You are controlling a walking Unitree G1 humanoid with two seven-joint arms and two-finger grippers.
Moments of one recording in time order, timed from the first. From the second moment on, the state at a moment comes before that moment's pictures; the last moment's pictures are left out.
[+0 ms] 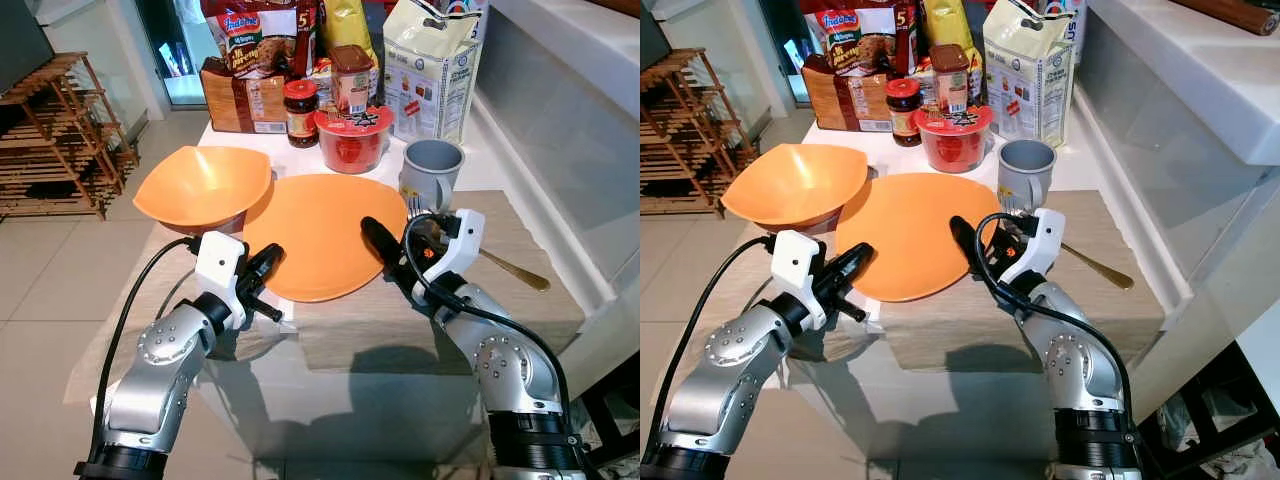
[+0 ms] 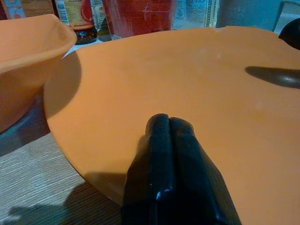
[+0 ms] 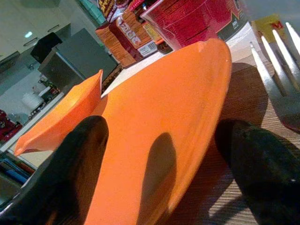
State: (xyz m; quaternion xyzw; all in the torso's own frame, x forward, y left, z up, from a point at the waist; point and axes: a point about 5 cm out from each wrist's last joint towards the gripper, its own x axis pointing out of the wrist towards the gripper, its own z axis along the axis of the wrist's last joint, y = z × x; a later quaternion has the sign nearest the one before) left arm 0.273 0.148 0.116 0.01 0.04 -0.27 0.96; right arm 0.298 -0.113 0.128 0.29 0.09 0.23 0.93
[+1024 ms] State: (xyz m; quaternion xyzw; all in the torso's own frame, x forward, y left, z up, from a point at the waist) left arm 0.275 0.140 0.120 -0.01 0.04 -0.29 0.96; right arm 0.292 -0.124 0.132 0.25 0.07 0.22 0.94
